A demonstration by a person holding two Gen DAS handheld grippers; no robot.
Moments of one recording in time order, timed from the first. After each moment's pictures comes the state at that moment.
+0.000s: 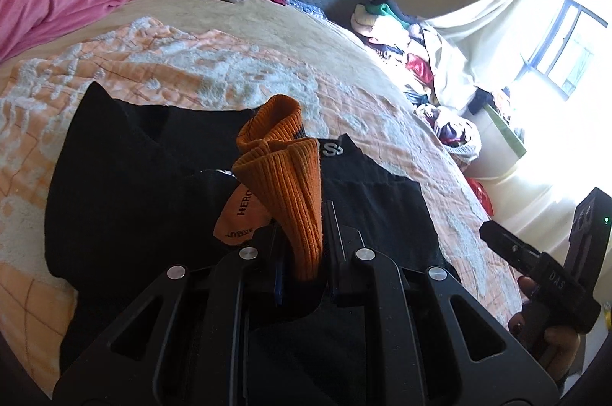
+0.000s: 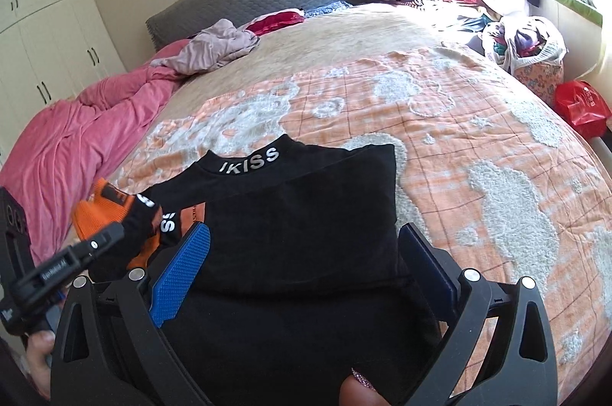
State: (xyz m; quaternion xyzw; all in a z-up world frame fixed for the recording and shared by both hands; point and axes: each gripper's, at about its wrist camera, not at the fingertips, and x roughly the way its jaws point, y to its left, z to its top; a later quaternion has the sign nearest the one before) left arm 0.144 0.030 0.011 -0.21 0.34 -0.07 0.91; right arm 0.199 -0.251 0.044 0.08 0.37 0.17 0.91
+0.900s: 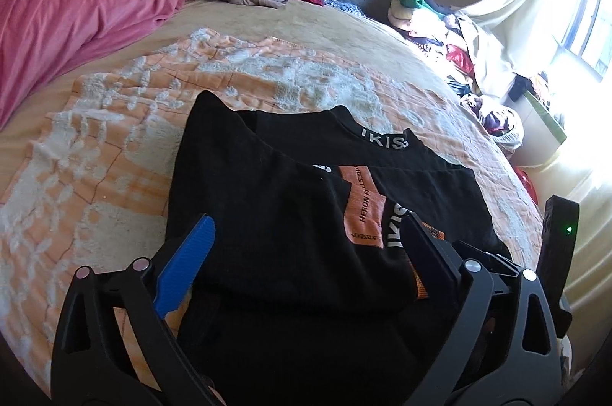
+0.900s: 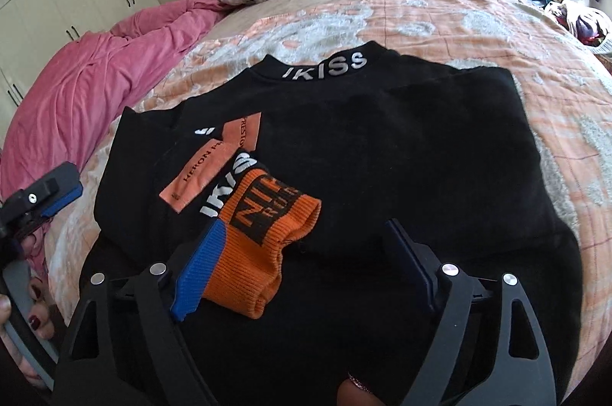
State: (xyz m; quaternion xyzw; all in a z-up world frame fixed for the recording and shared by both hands) left arm 0.107 0.078 0.023 -0.16 0.36 0.02 0.92; right arm 0.203 -0.152 -0.032 0.03 0.44 0.26 0.86
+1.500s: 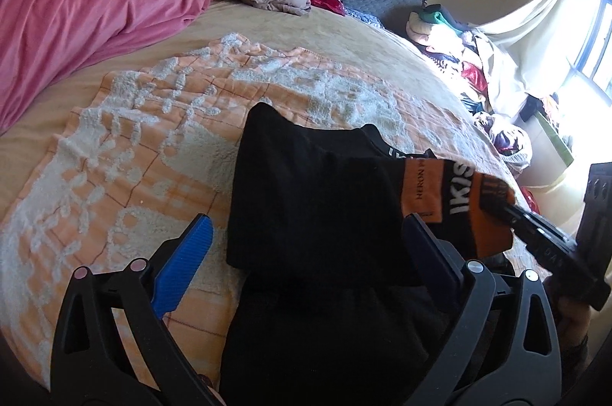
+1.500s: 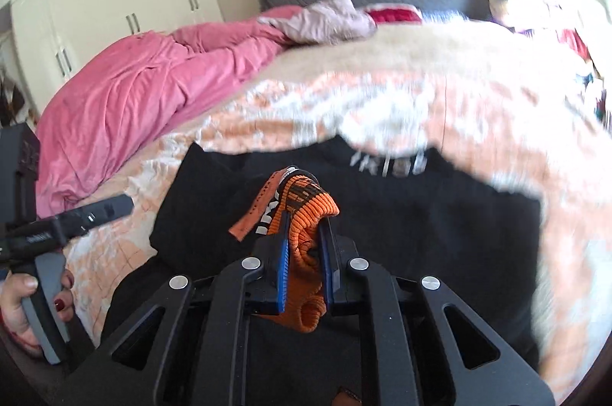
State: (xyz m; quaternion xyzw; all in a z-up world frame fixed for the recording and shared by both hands) left arm 0.100 0.113 0.030 -0.18 0.35 0.04 0.92; right arm 0.208 -0.137 0.052 -0.03 0.33 0.35 0.87
